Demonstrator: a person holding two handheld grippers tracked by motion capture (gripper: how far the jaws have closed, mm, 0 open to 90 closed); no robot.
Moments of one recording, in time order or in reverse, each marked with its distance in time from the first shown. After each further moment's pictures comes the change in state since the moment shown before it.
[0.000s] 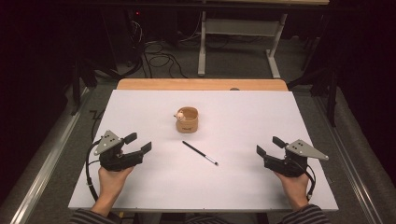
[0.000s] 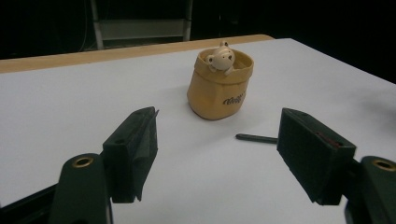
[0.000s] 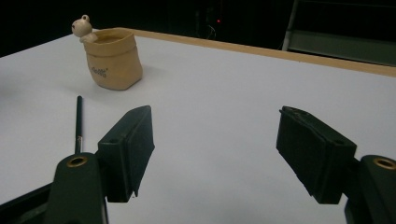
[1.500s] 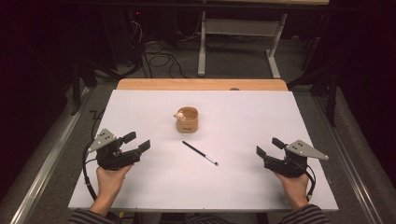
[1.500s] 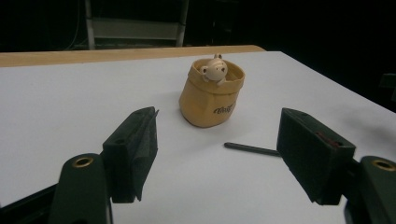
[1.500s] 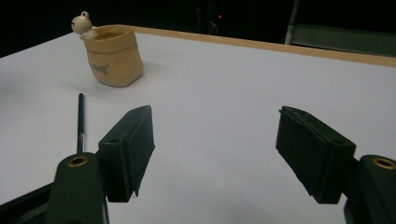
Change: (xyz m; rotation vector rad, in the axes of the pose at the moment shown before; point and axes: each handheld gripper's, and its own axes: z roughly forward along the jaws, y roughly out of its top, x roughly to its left) left arm 0.002 0.008 -0.006 -0.018 -0.033 -0.068; right arm -0.001 -0.003 0.001 0.015 0.009 0.019
